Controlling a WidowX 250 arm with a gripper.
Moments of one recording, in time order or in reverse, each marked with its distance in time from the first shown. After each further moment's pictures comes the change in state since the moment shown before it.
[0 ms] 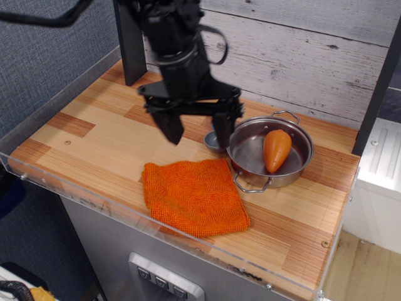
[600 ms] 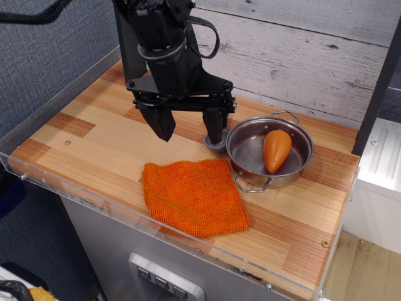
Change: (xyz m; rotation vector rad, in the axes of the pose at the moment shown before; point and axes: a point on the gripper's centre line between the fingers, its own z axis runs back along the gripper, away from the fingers) arm -0.008 0.008 0.011 0.014 -0.022 0.024
